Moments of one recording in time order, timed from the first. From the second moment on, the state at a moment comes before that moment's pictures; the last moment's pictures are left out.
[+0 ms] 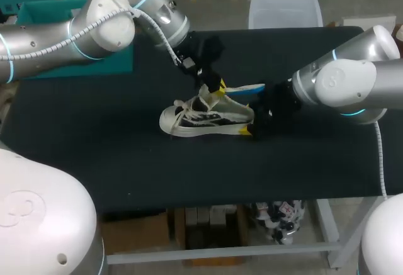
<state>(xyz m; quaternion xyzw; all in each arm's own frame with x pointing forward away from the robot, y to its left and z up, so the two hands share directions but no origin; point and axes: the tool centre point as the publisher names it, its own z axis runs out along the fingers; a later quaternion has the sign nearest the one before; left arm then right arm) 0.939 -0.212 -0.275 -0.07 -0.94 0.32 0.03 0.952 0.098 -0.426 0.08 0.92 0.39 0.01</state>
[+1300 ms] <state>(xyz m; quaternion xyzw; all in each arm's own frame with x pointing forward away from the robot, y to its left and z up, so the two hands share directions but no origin) 0.907 -0.222 -0.191 -0.25 -0.88 0.40 0.01 0.955 0.069 -0.392 0.07 0.93 0.36 0.03</state>
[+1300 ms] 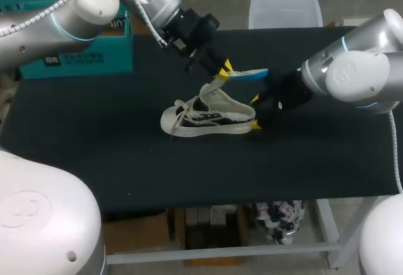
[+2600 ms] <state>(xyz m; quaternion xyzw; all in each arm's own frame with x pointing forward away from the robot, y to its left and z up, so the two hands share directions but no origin) 0.856 -0.080 -0.182 -0.20 -0.89 0.41 -0.02 0.995 0.143 -0.310 -0.01 0.98 0.20 0.06</state>
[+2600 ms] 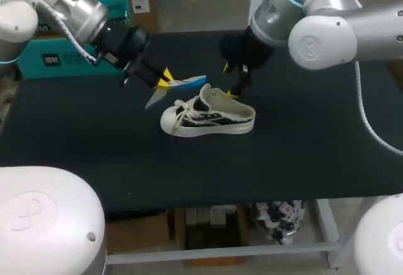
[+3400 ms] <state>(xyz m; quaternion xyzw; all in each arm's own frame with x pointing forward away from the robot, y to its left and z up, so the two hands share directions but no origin) 0.827 -0.016 -0.202 -0.13 -0.90 0.41 -0.05 0.984 0.165 -0.352 0.02 1.00 0.05 0.04</state>
